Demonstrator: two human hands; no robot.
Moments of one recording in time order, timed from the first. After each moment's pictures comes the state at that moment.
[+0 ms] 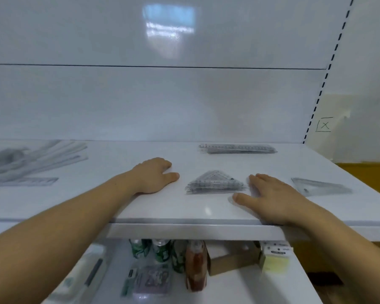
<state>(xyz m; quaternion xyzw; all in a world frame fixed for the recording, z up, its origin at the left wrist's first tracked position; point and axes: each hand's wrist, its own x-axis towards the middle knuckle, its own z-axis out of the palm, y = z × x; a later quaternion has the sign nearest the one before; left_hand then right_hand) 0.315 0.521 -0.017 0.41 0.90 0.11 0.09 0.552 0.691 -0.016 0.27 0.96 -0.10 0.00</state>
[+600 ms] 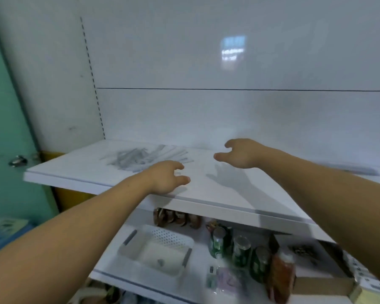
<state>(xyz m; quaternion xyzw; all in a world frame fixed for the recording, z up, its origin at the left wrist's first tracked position) 0.298 0.279 0.029 0.31 0.93 0.17 0.05 0.361 0.496 0.067 0.13 0.98 -0.11 -0.05</state>
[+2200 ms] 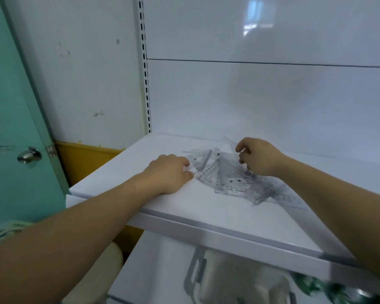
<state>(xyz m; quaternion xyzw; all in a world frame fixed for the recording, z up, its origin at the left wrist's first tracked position) 0.017 0.103 -0.011 0.30 0.95 0.09 -0.01 0.088 0.332 0.012 0.12 0.96 -0.24 -0.11</state>
